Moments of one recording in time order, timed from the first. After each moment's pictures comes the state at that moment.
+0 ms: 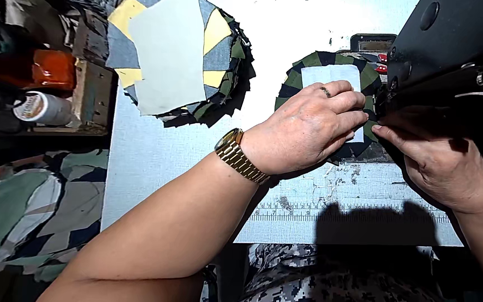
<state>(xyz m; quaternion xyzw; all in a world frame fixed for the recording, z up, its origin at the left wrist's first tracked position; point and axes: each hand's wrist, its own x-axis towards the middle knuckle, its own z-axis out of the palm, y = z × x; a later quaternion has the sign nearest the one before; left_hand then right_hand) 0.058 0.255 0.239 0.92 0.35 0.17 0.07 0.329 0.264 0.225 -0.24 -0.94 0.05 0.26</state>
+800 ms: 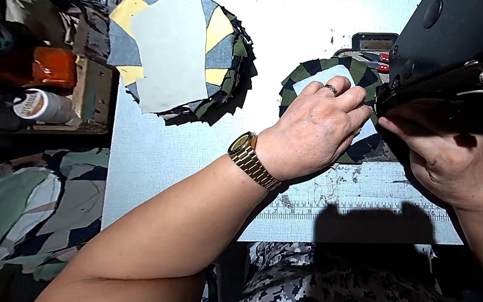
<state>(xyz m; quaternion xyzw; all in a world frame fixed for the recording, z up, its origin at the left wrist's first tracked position) 0.074 0.250 0.238 0.90 0.41 0.15 0.04 0.328 0.265 0.227 -0.24 -0.92 0.03 0.30</state>
